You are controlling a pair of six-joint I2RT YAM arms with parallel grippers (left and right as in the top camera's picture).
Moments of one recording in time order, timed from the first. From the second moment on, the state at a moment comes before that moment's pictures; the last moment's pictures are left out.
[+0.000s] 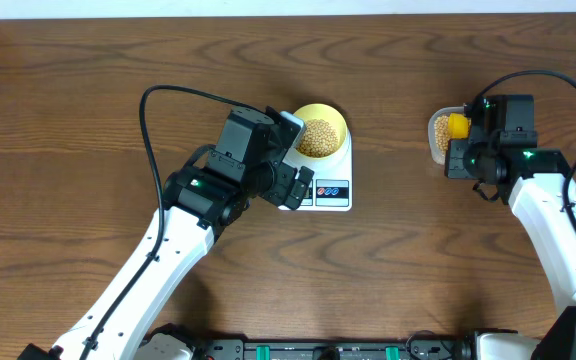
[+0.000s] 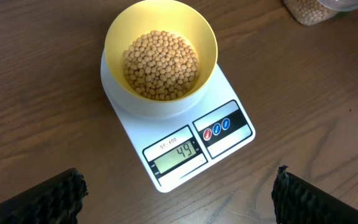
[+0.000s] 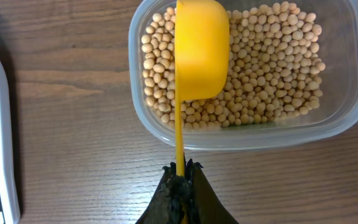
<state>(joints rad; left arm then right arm) -0.48 1.33 1.09 -0.66 0.15 0.02 0.01 1.46 1.02 -0.63 -0.03 0.09</state>
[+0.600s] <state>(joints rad) -0.48 1.33 1.09 -0.66 0.15 0.02 -0.04 1.46 1.02 -0.61 -0.13 0.17</state>
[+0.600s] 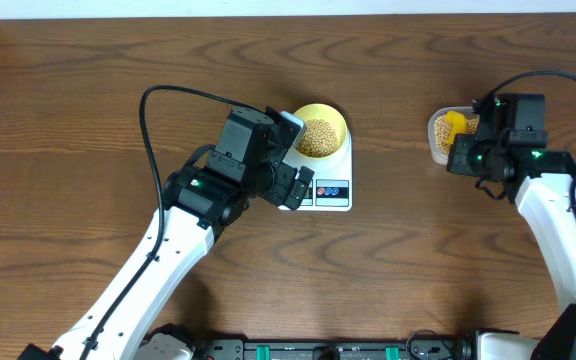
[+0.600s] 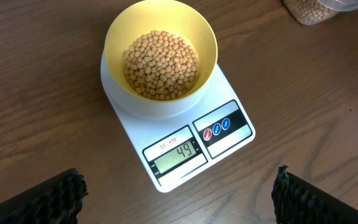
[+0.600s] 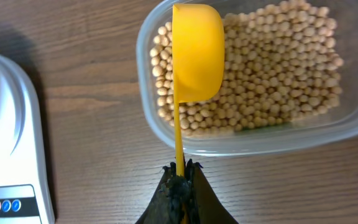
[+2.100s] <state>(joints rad) -0.48 1.33 1.09 -0.66 0.15 0.02 -0.29 1.41 1.02 -0.63 -0.51 0.29</state>
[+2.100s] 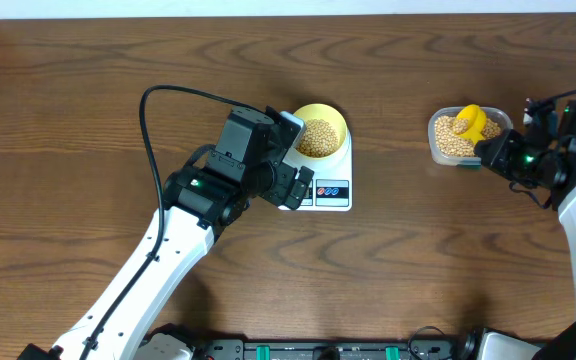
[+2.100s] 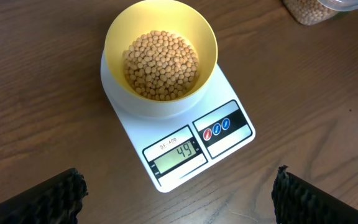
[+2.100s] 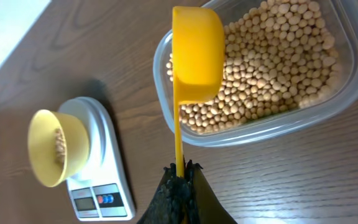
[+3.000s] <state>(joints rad) -0.48 1.33 1.09 -0.66 0.15 0.02 -0.24 1.40 1.02 -0.40 -0.86 0.41</state>
